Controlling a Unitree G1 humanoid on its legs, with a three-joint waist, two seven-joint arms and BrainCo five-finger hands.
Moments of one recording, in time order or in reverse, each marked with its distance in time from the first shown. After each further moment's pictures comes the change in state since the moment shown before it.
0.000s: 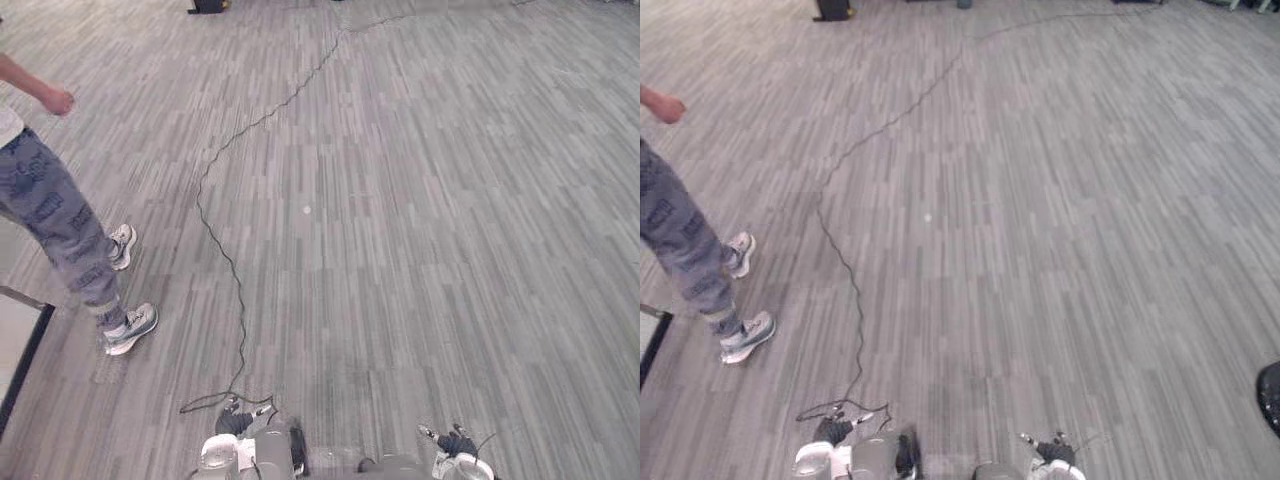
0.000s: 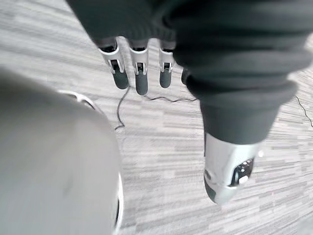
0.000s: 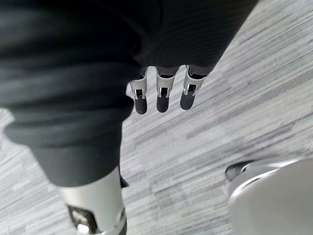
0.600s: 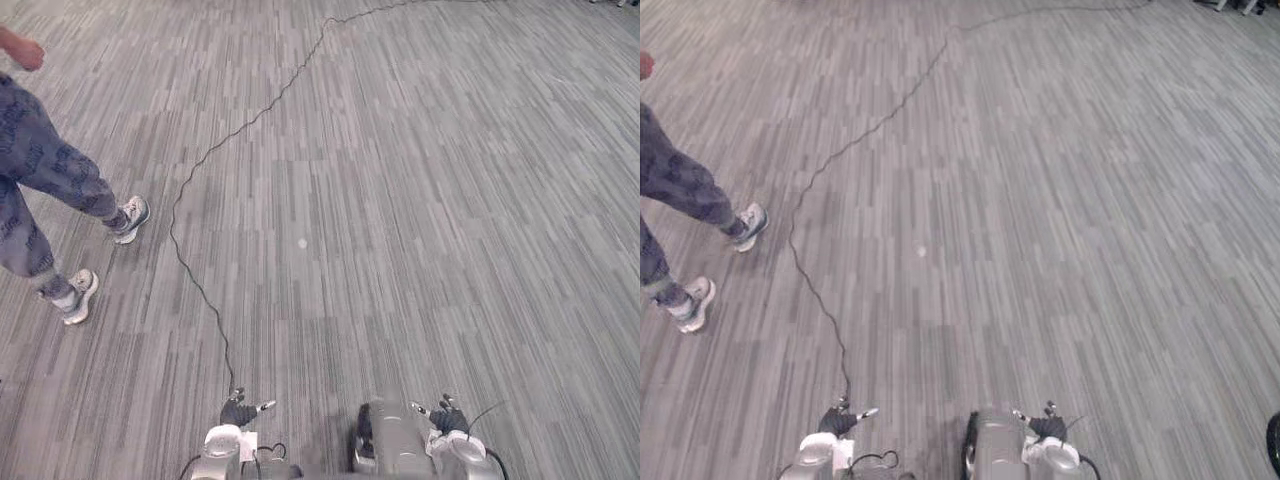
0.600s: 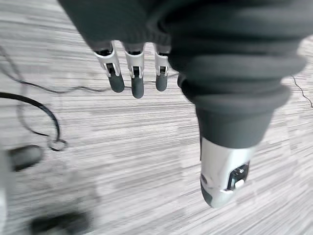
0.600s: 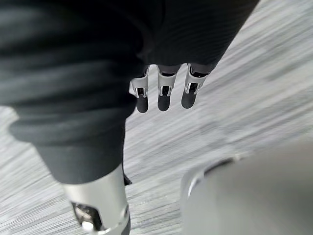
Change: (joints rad) left arm -0.051 0.032 -0.086 0.031 -0.001 0.008 -0.002; right arm -0.029 -0.022 0.040 -0.042 -0.013 -0.027 0.023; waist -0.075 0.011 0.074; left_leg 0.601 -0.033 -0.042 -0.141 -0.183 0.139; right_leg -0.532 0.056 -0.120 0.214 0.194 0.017
